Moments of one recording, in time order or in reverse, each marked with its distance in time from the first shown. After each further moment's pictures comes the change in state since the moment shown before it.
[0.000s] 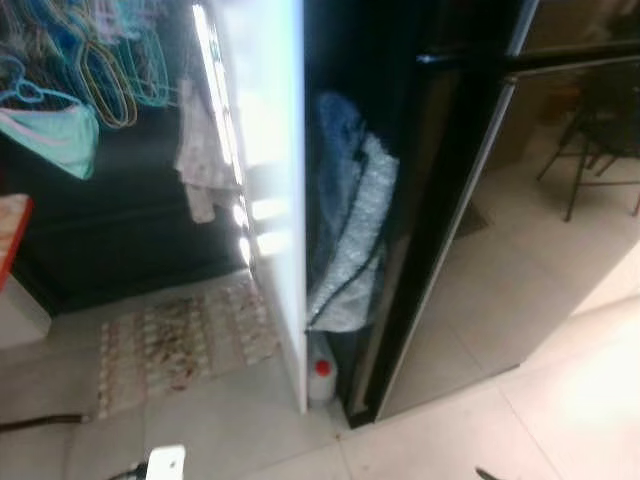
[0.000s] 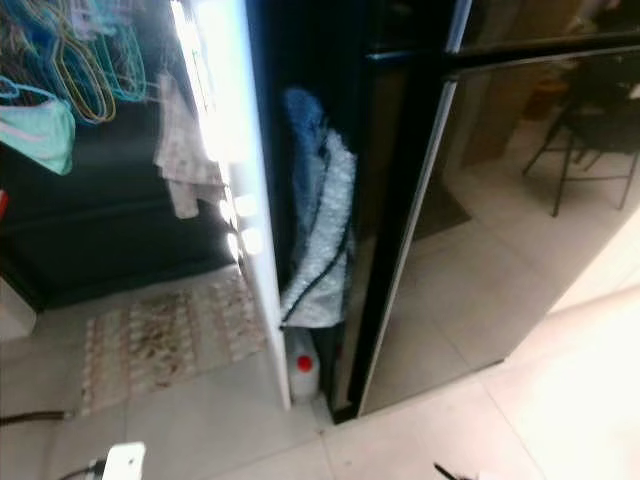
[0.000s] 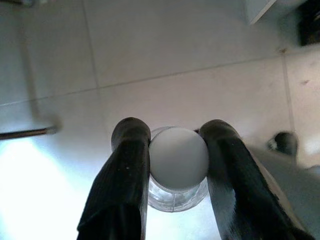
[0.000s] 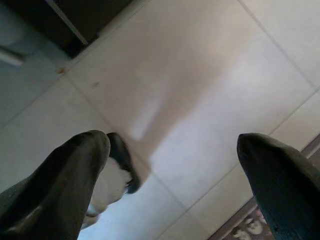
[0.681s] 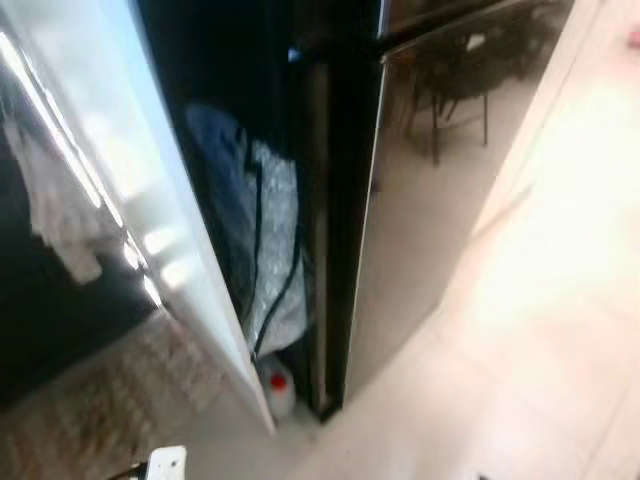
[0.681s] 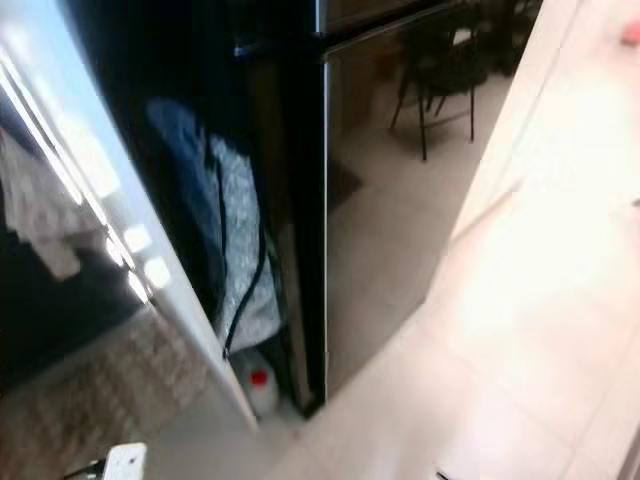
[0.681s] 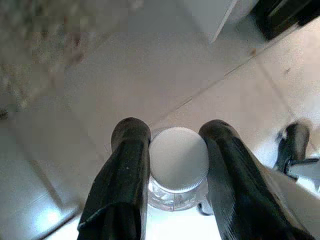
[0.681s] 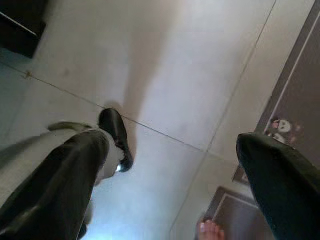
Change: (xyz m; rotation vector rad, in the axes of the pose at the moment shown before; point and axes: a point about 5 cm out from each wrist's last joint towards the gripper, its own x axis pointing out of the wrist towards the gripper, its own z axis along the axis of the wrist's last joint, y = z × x) left arm 0.002 -0.004 0.007 -0.004 -0.012 -0.014; right arm -0.002 -0.004 -0.009 -0.003 0.031 -0.008
